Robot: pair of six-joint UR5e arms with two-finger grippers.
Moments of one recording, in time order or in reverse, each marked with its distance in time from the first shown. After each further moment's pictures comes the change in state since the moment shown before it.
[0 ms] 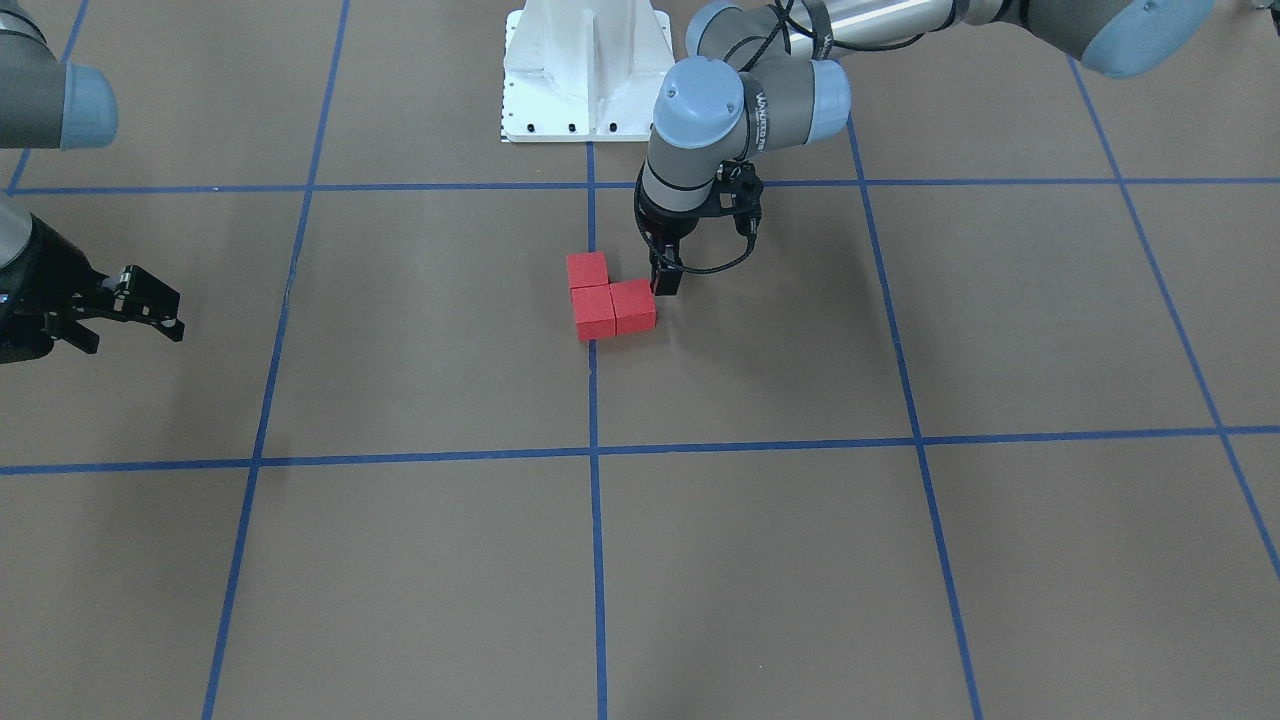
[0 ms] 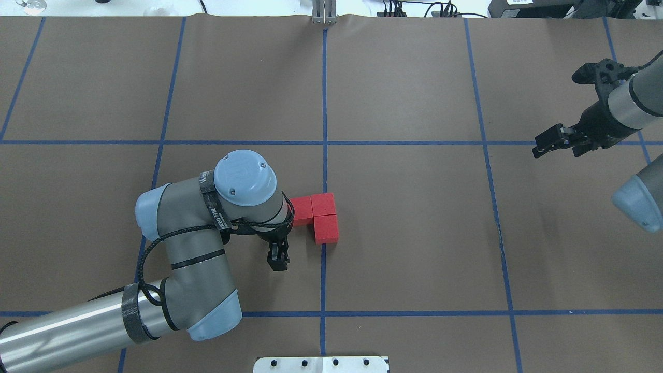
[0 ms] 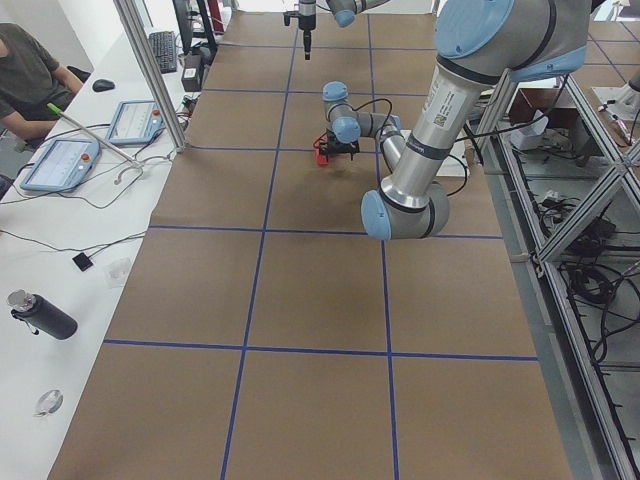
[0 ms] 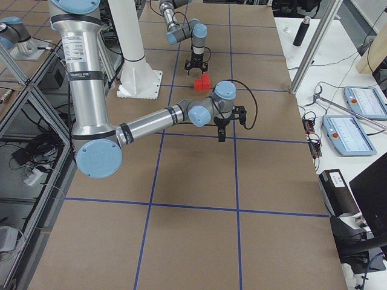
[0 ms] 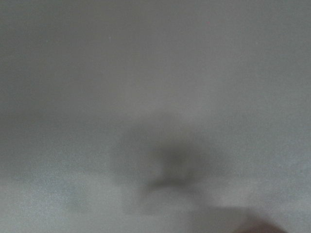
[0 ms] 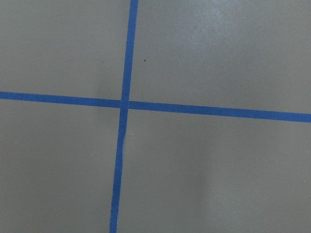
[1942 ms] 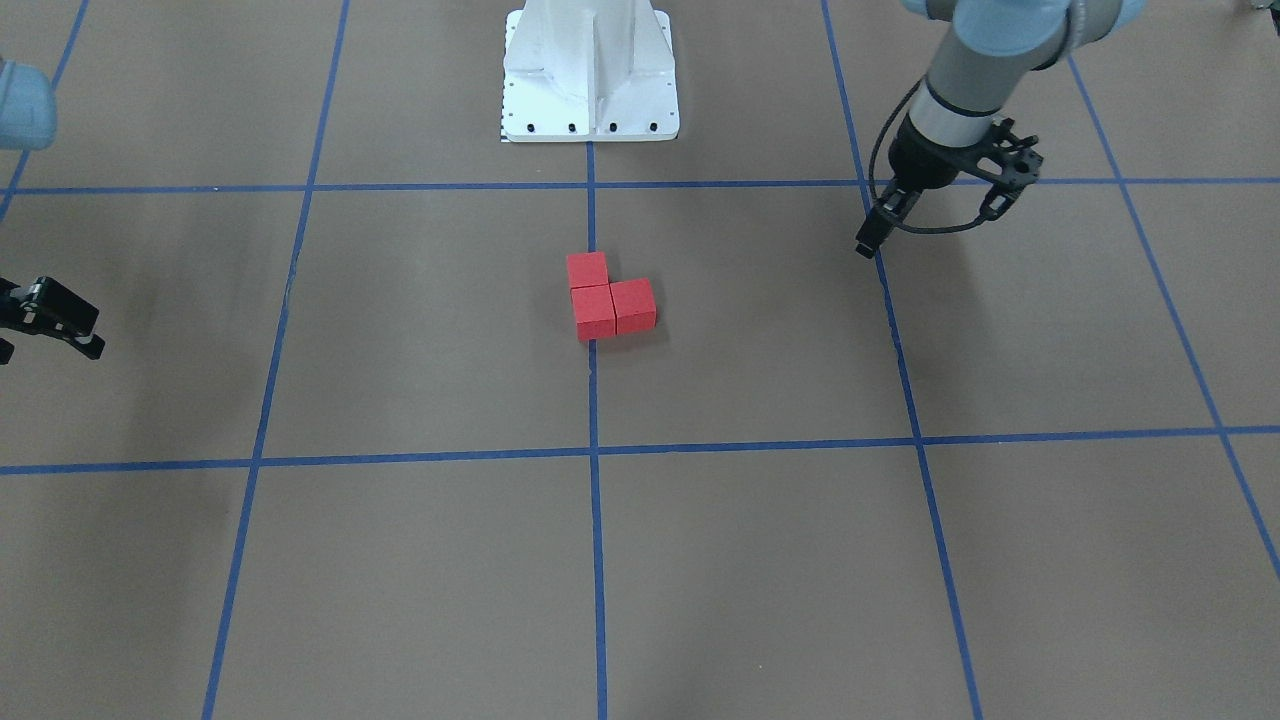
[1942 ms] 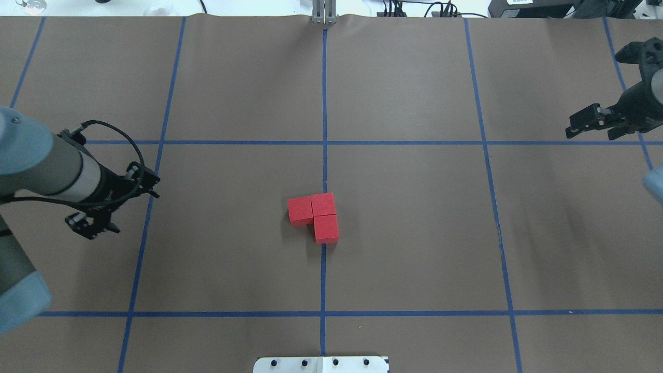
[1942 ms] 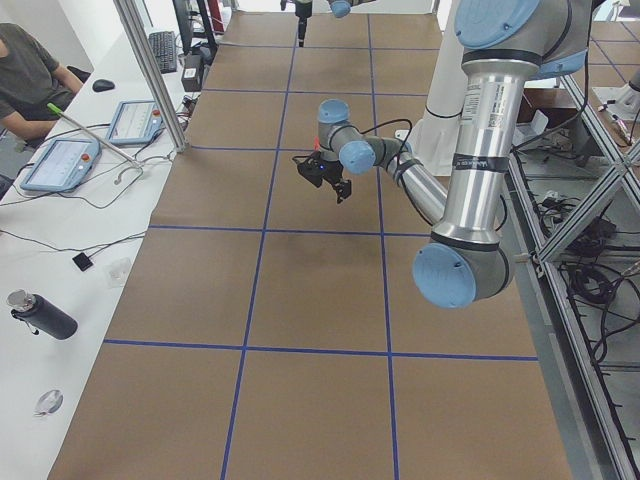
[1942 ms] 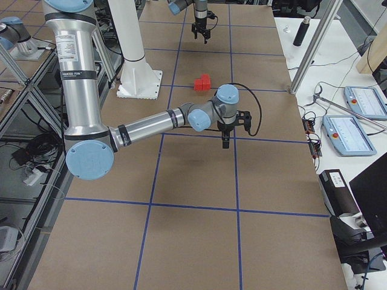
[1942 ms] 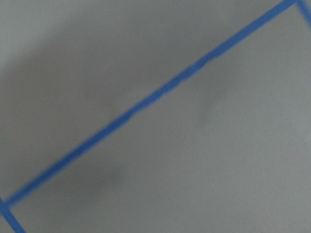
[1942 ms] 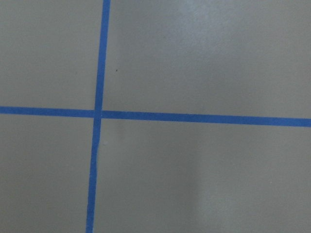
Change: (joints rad) left arm -0.327 0.541 -0.466 0.059 -0.099 1.134; right arm 0.133 -0.028 -0.011 -0.006 -0.009 -0.016
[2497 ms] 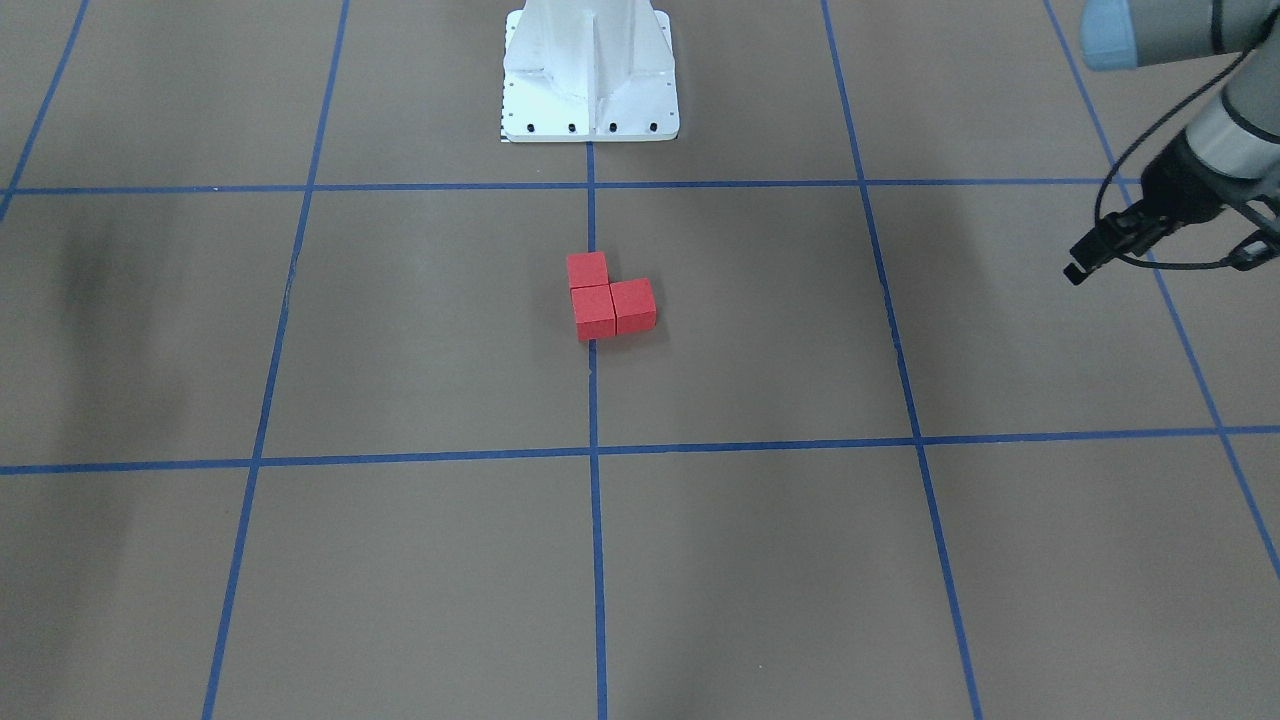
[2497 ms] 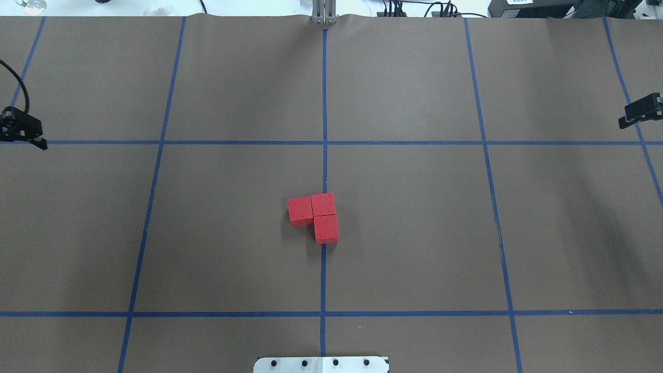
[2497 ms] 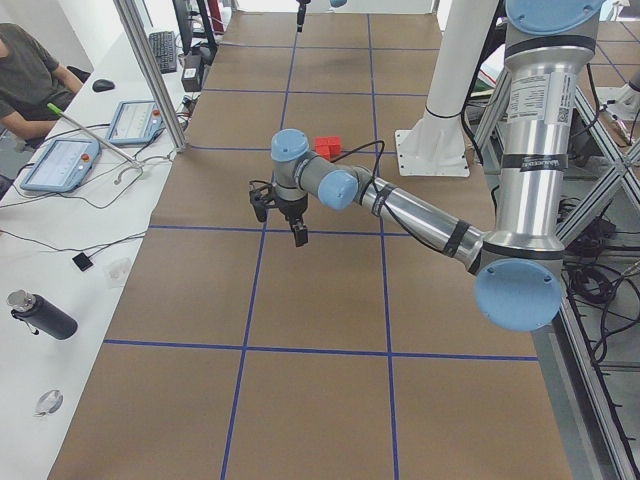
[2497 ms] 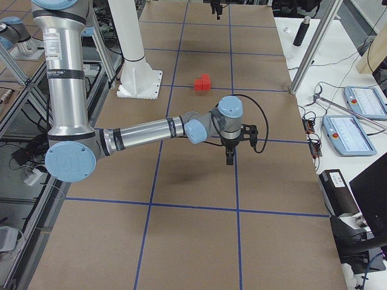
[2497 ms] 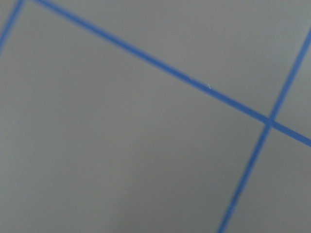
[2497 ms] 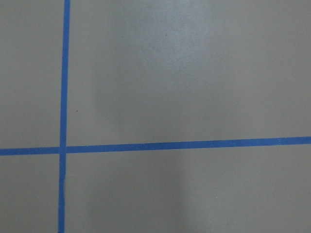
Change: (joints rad) left arm -0.433 0.084 0.173 0.000 -0.219 0.887; right arm 0.144 -0.050 -0.071 -0.008 0.010 -0.196
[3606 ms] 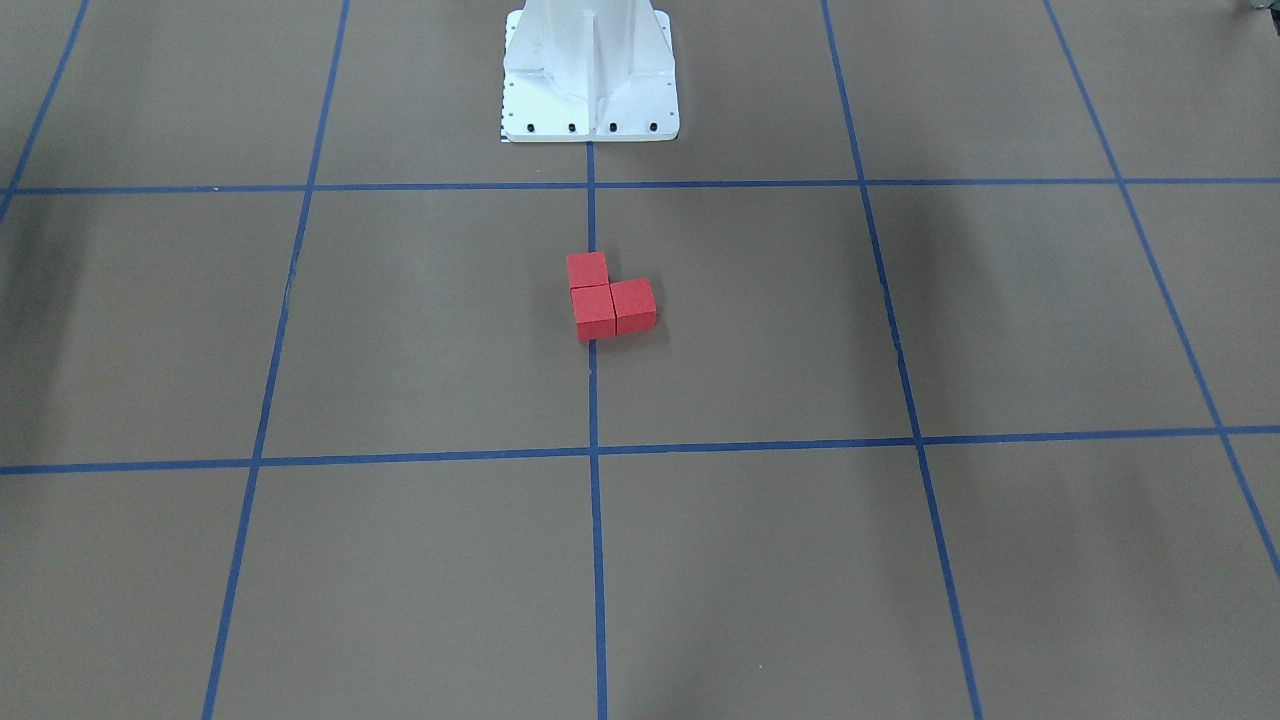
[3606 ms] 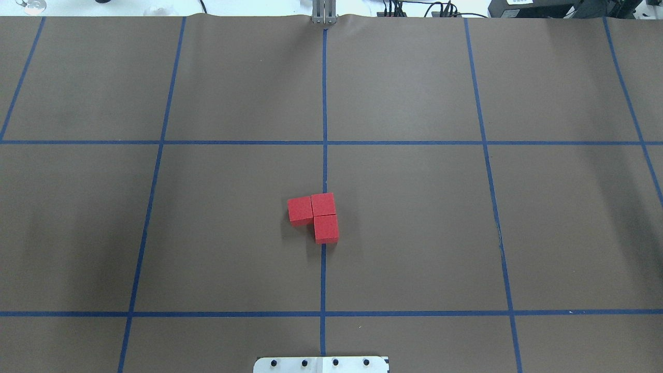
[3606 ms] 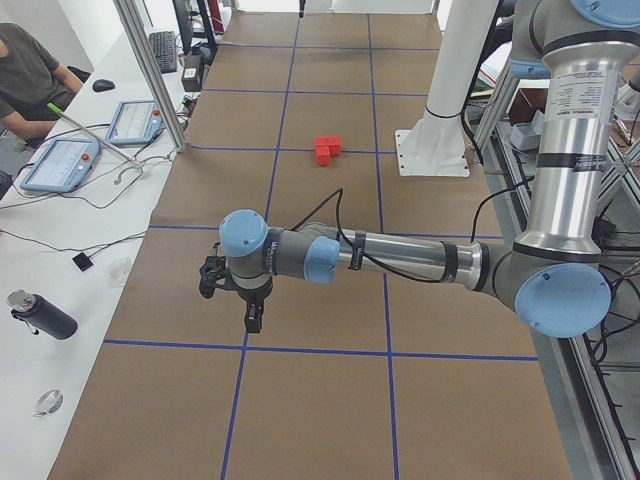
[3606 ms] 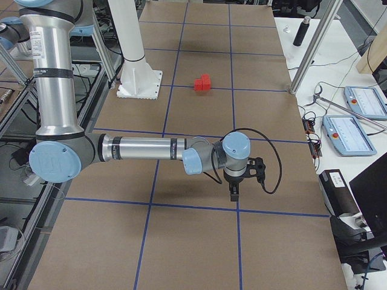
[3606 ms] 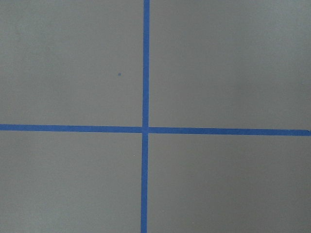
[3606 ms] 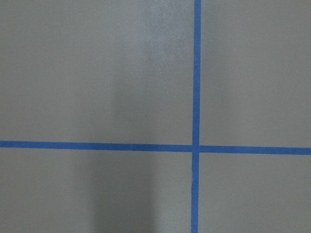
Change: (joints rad) left arm -0.337 -0.030 0.319 -0.012 -0.111 0.739; right arm 0.174 0.010 -0.184 0.009 0.071 -0.274
